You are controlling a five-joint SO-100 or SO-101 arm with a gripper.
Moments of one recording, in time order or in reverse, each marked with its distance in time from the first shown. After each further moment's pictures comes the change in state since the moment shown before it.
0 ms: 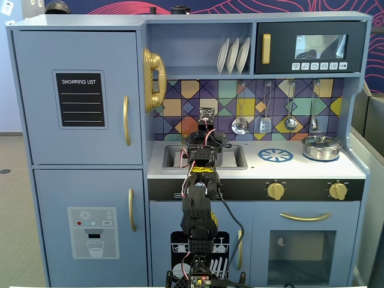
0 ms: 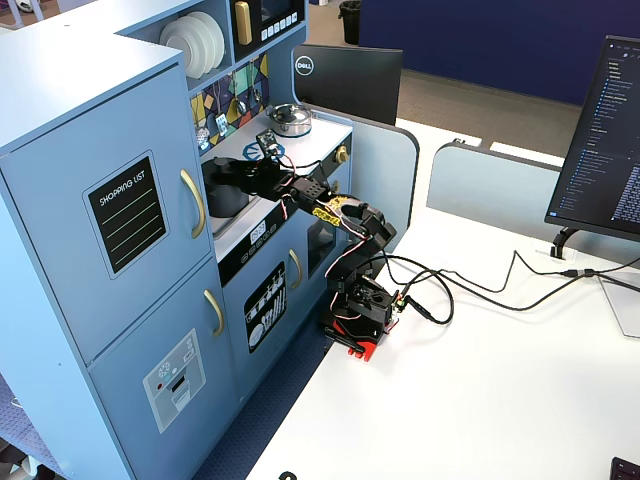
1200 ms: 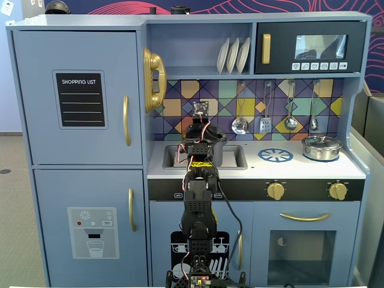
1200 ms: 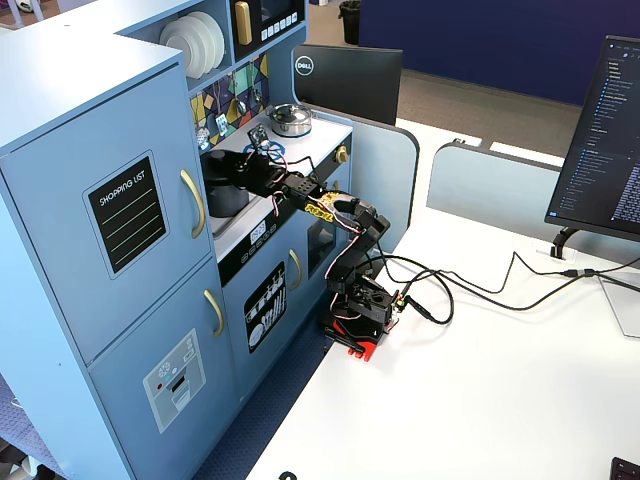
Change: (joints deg) arm -3.5 -5.6 -8.3 -5.2 -1.8
